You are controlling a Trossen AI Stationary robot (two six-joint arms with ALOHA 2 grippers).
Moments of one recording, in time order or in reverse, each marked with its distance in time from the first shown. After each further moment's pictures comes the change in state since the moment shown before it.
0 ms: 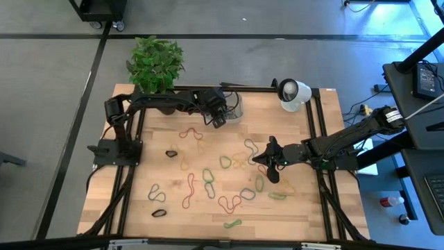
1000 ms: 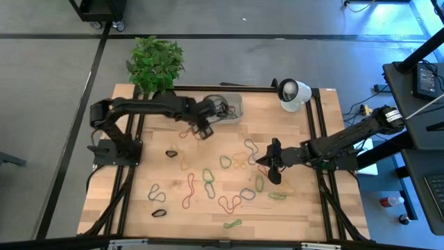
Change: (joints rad) left arm -0.141 -0.183 -0.042 -0.367 -0.037 -0.210; right arm 0.016 0.000 0.000 -0.154 0.007 0.067
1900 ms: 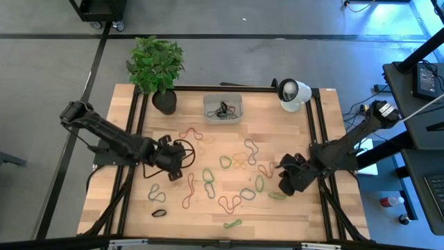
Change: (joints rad) left arm -0.624 -0.362 -0.462 0.021 -0.165 -0.456; right arm 0.346 0.007 0.116 -0.631 0.036 0.763
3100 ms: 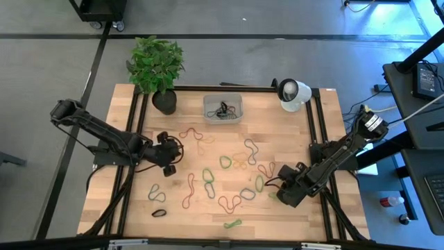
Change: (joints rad) left arm 0.041 -0.248 -0.285 0.294 -0.038 0.178; right arm 0.081 0.381 0.058 -0.059 -0.076 0.167
